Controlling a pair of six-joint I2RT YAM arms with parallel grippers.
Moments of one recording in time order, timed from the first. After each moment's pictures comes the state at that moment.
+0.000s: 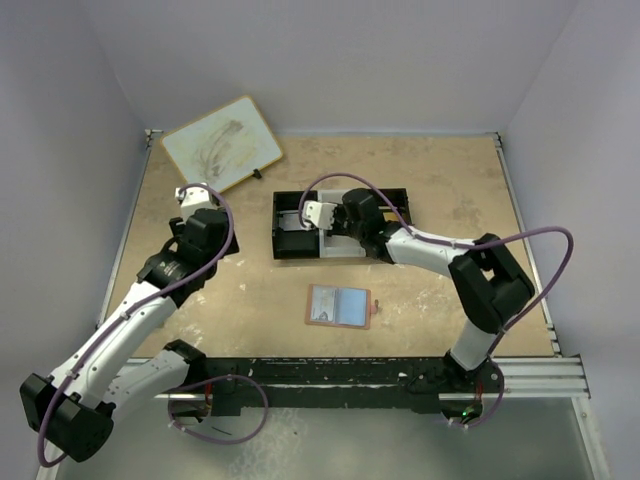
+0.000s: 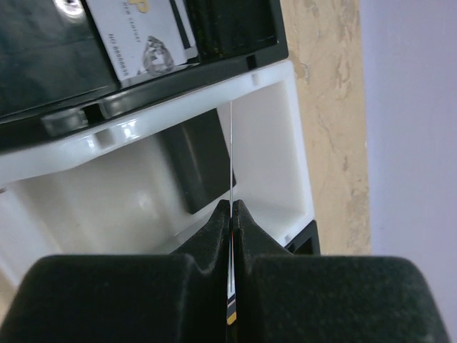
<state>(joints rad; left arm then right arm) -0.49 0.91 0.85 -0.61 -0.60 -0.48 0.67 1.70 0.99 0.14 0.08 -0.91</state>
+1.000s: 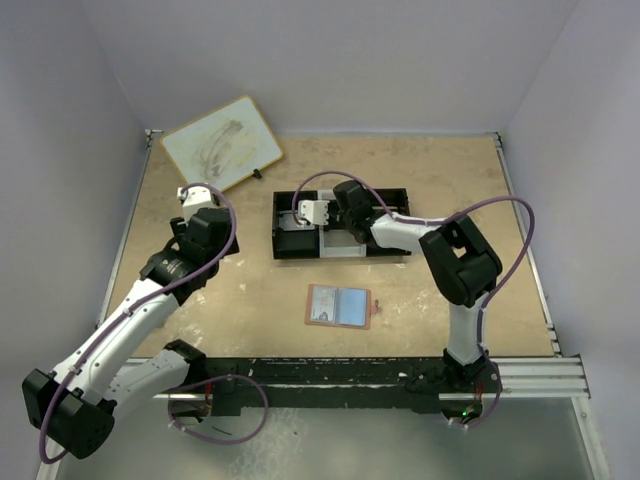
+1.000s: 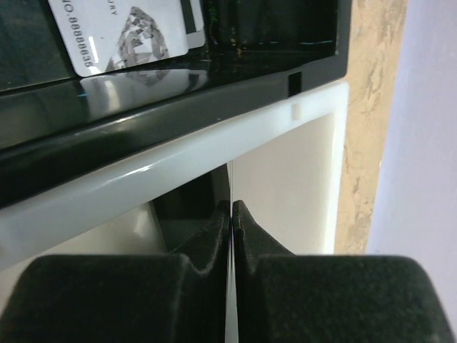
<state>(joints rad) -0.49 0.94 0.85 -0.62 -0.63 -0.48 0.61 1.96 1.18 0.08 0.06 -1.07</state>
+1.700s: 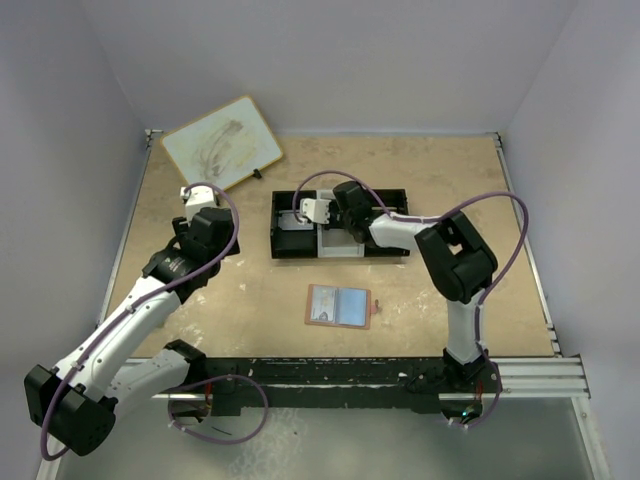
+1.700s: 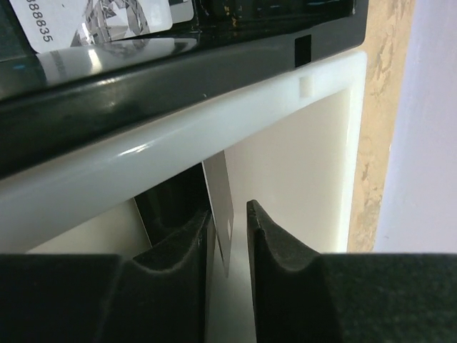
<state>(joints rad) -0.49 0.96 0.85 -0.62 -0.63 -0.47 0.61 2.00 1.19 0.12 0.11 -1.05</state>
